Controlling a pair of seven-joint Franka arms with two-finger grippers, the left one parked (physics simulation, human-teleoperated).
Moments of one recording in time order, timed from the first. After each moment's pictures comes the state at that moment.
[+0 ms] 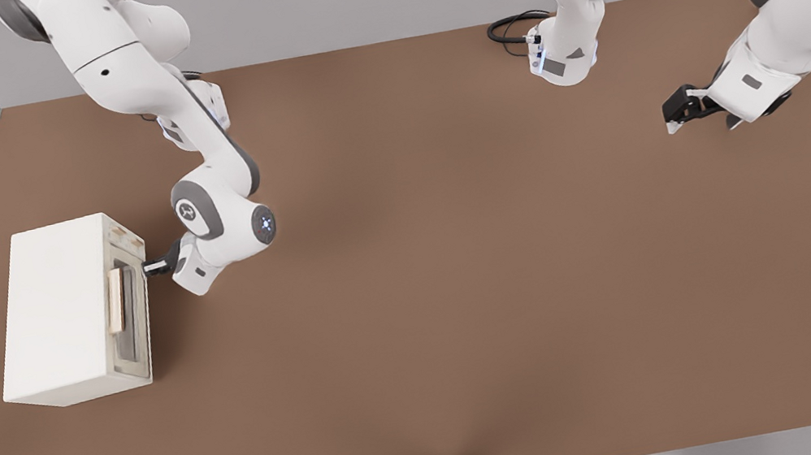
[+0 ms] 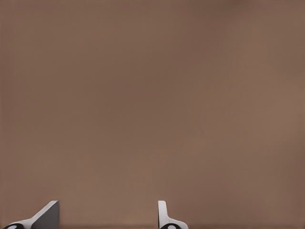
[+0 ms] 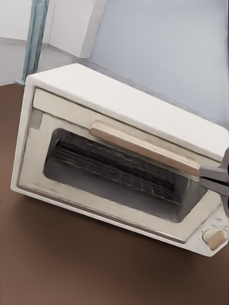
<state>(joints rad) 0.34 0.25 0.05 -2.09 -0.94 1.63 0.47</state>
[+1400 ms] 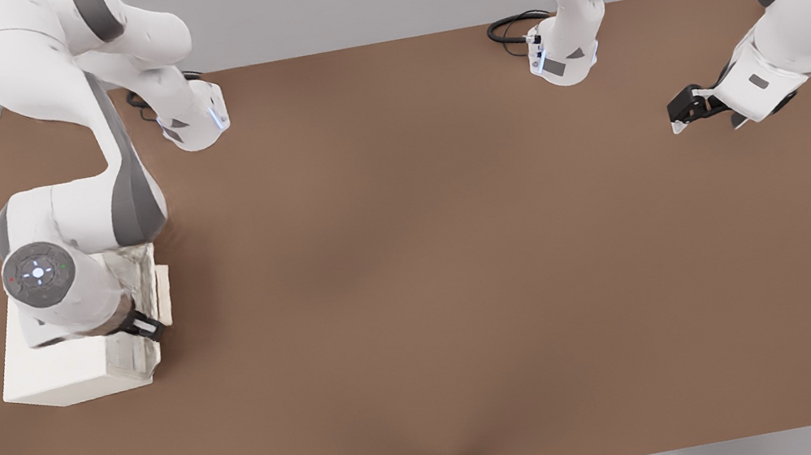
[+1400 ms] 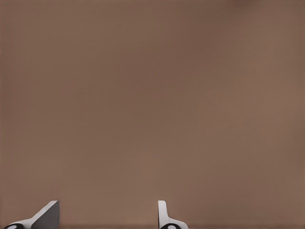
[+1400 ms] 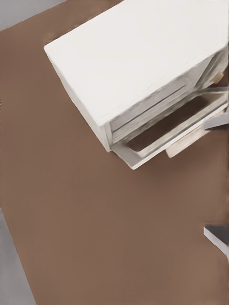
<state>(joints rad) 0.04 0.32 0.11 -1.33 -0.23 1.57 0.67</state>
